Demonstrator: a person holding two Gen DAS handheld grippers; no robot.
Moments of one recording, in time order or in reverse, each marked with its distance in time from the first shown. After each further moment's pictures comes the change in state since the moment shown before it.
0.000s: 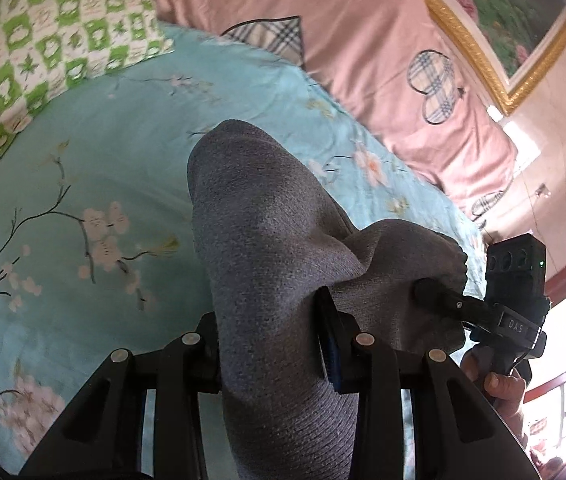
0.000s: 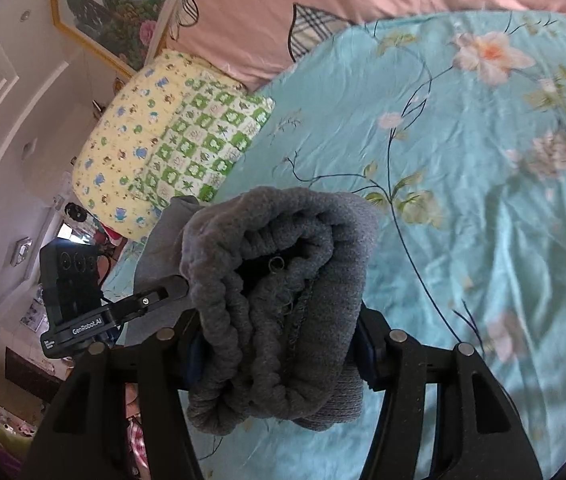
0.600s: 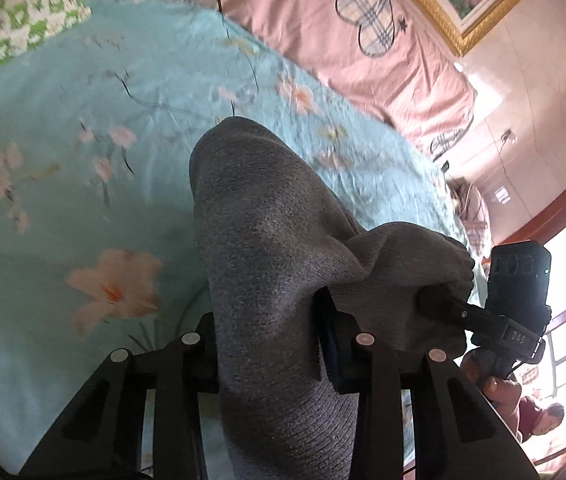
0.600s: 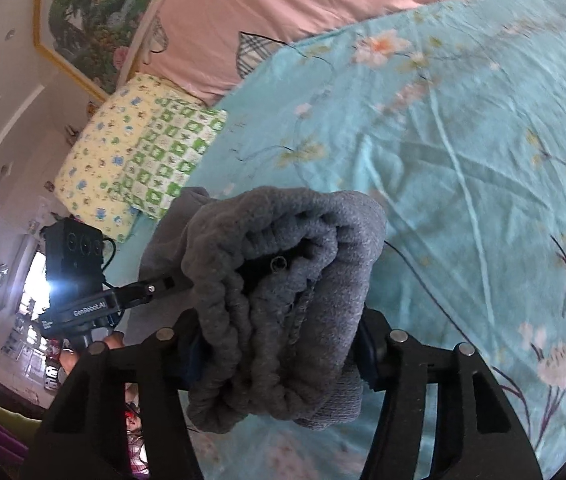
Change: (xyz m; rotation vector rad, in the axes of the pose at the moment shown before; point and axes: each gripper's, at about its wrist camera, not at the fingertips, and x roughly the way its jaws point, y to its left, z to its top) left arm 0.021 -0.078 -0.065 0.118 0.108 -0.127; right arm -0.097 -0.027 -0.089 0.064 -0.104 -0.110
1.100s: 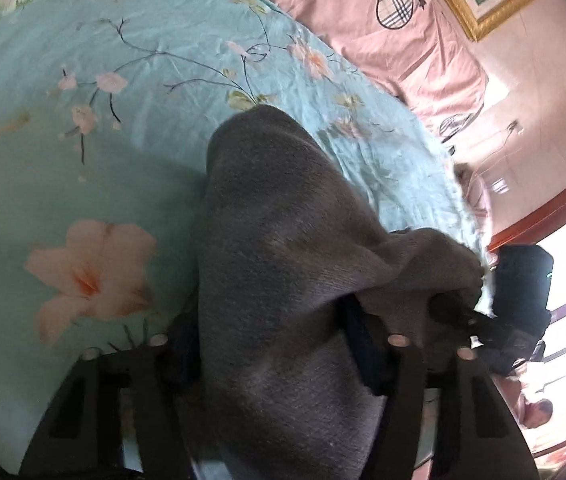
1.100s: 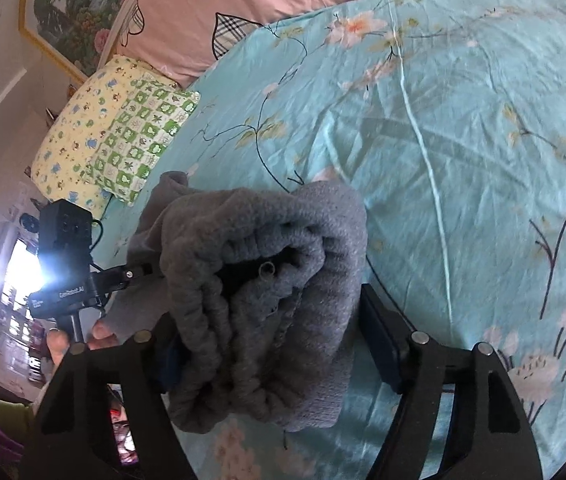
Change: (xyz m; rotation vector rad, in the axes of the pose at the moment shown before) left arm 0.052 0.021 -0.008 -0.040 0.109 -0.027; right arm 0.011 -0.032 -0.009 -0.006 0.068 -0.083
